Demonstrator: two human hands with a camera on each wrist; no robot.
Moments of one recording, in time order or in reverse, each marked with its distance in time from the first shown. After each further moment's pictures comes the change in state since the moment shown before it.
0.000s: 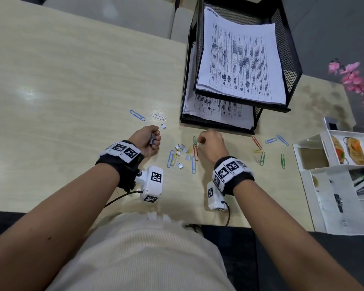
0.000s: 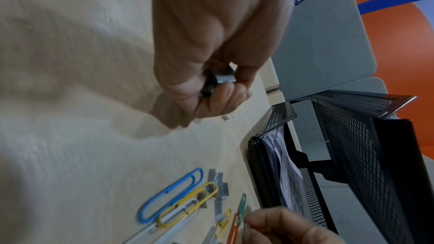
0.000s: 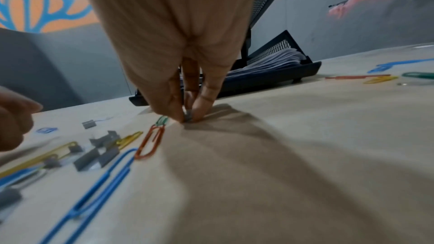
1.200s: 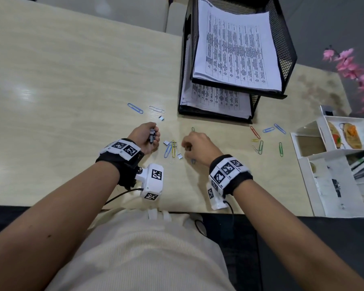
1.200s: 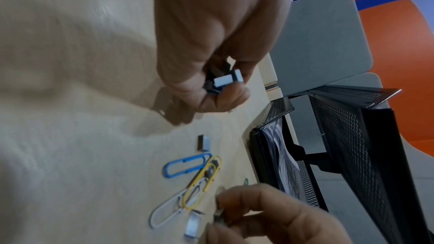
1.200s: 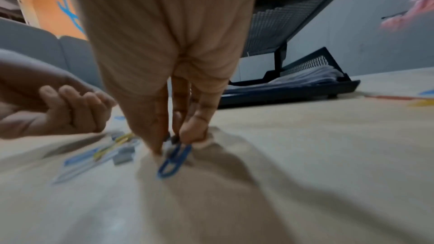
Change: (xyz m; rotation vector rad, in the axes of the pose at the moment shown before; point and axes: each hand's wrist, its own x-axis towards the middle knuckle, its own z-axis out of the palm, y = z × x) left_hand -0.007 -0.015 -0.003 -0.058 0.025 0.034; right_hand -0.032 -0.020 0.007 -0.121 -0.266 -0.179
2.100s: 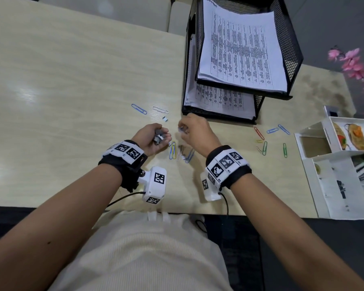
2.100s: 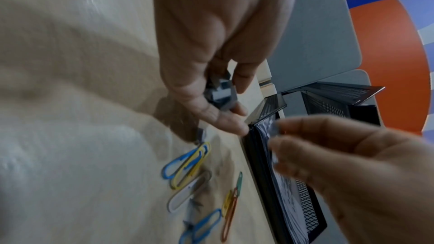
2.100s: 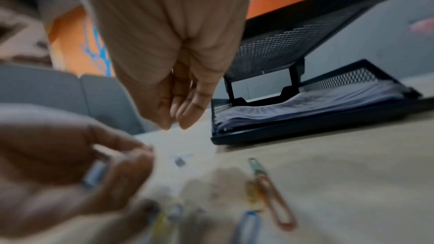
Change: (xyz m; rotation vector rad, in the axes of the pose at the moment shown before) left_hand -0.002 0.000 0.002 -0.051 -0.062 0.018; right_hand 0.011 -0.033 -0.023 0.082 0.295 -0.183
